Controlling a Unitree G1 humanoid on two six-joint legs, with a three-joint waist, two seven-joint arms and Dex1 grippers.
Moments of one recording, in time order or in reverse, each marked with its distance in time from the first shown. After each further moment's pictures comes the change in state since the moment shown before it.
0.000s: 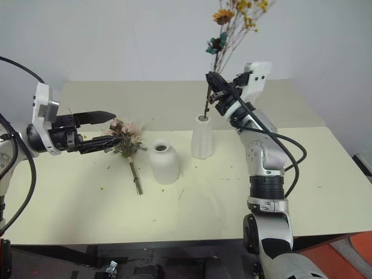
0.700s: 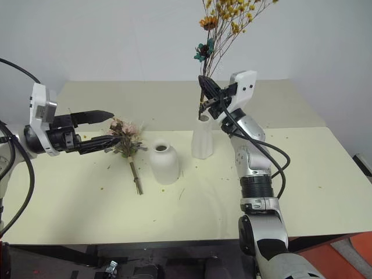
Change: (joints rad) left arm 0.031 0.000 0.031 -0.035 -0.005 -0.001 0.027; right arm -0.005 0.026 0.041 0.186 -0.053 -0.268 0.010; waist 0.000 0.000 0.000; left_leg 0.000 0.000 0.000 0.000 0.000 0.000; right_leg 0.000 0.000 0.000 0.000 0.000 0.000
